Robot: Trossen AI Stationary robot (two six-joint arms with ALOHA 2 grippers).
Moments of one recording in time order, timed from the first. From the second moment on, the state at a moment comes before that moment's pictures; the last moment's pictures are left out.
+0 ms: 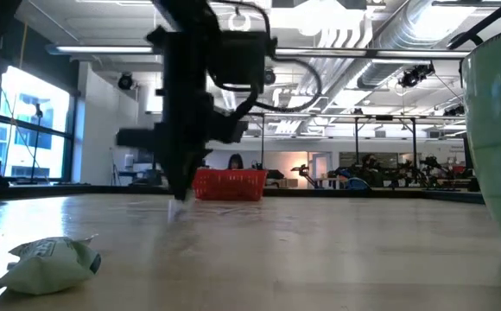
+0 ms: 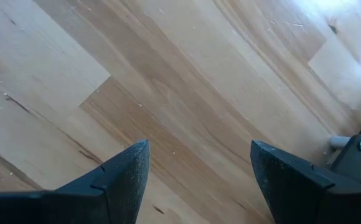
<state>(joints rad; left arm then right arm) -0.05 1.96 1.33 -0.88 -0.22 0.30 0.66 1.37 0.74 -1.10 0.39 1.48</state>
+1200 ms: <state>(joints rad) -0.01 1.78 1.54 -1.13 0.12 -0.32 0.60 1.37 0.74 -1.07 0.46 1.45</state>
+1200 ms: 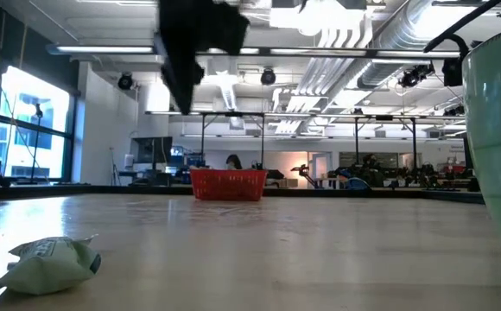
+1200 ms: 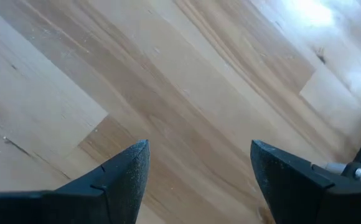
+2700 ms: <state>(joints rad) -0.16 1.89 1.54 -1.08 -0.21 0.29 0.66 1.38 0.74 -1.19 0.39 1.43</state>
